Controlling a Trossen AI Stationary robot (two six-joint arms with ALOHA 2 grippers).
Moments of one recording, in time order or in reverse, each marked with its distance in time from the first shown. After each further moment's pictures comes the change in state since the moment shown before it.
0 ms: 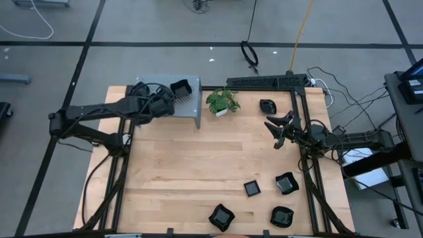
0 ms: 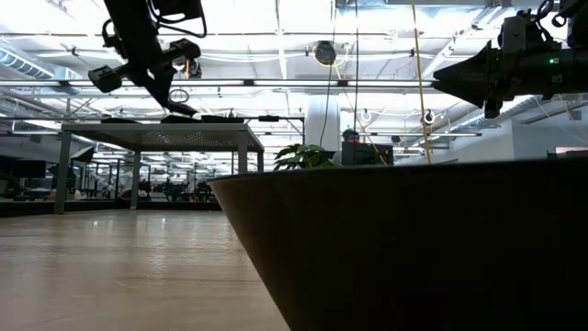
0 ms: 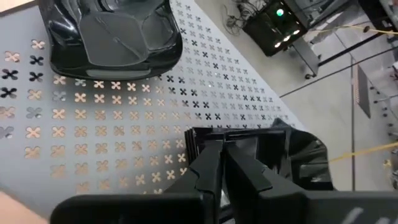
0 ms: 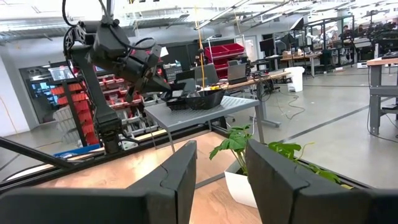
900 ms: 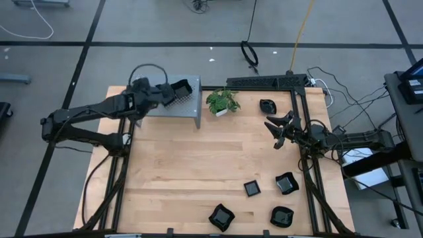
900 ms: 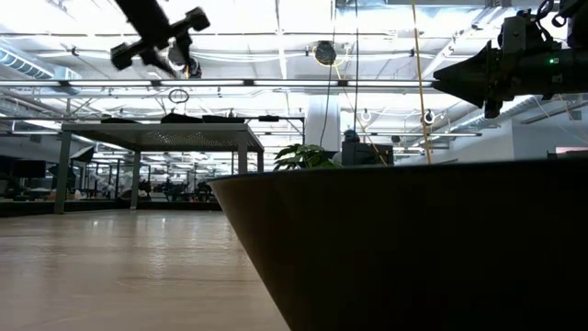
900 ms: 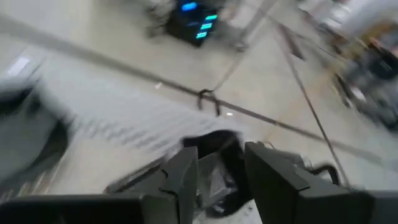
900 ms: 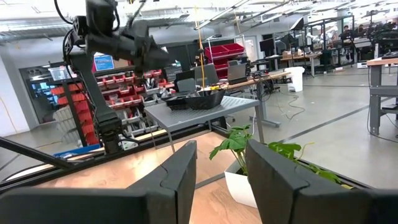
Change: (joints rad) left arm 0.020 -0.138 0.000 0.383 0.010 0.810; right arm 0.000 0.000 0.000 0.000 0.000 0.000
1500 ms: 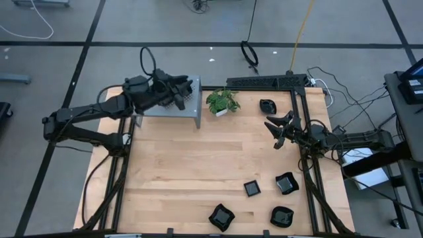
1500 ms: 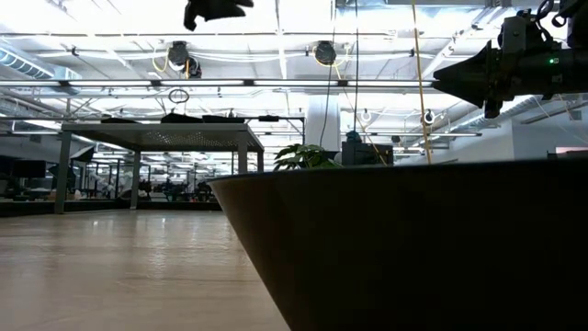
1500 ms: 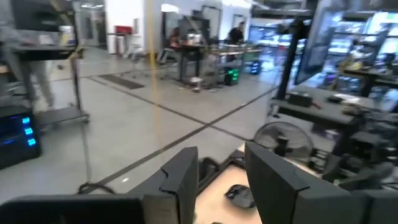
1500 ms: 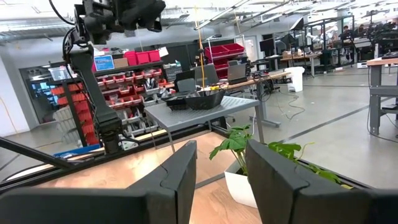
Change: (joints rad) left arm 0.013 0.035 0.000 0.720 0.555 1.035; right arm 0.000 0.000 0.000 0.000 0.000 0.000
